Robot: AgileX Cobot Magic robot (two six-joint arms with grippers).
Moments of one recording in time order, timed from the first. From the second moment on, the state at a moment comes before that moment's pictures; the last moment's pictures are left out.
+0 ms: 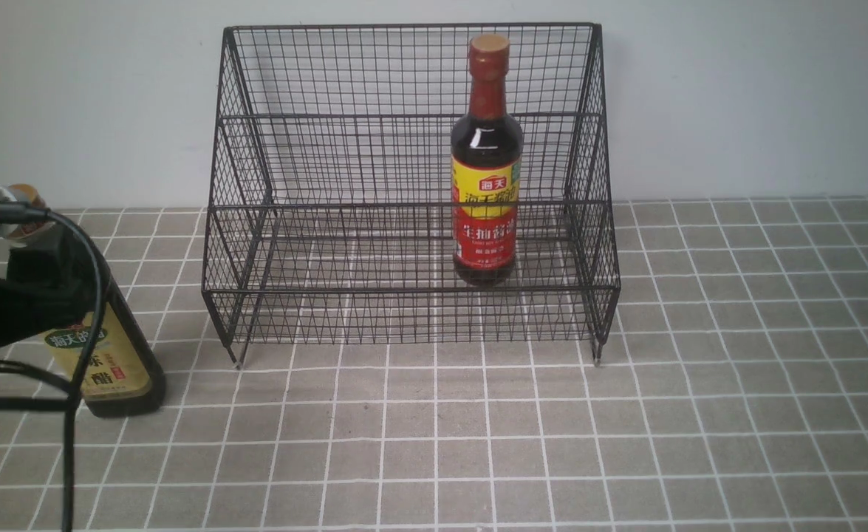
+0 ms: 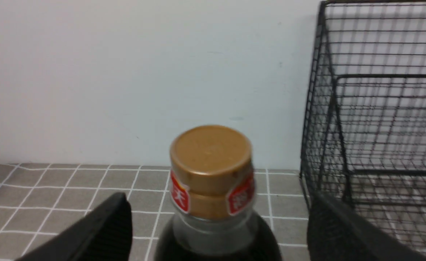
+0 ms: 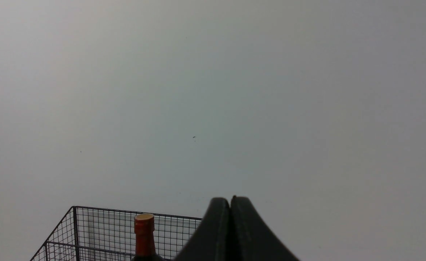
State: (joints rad) right arm 0.20 0.21 -0.67 0.27 0.36 -0.20; left arm 0.04 1.14 -0.41 -0.09 -0.50 0.06
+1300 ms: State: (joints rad) right arm 0.20 0.21 -0.67 0.32 0.42 -0.20; left arm -0.16 0.98 -0.88 -0.01 -0.18 -0.01
